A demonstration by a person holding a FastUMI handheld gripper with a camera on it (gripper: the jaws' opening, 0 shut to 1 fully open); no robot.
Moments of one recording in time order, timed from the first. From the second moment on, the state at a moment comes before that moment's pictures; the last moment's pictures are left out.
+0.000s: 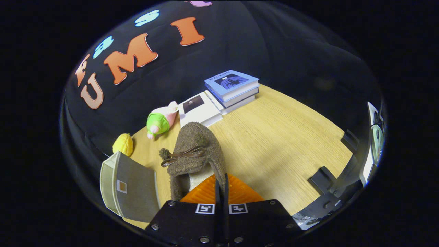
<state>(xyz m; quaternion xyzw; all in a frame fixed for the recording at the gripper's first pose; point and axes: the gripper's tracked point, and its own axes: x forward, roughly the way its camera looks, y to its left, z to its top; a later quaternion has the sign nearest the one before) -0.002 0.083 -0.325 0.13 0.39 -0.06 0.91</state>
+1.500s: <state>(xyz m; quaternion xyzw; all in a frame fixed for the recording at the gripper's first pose) -0.038 0.370 -0.302 0.13 0.40 0.05 0.90</state>
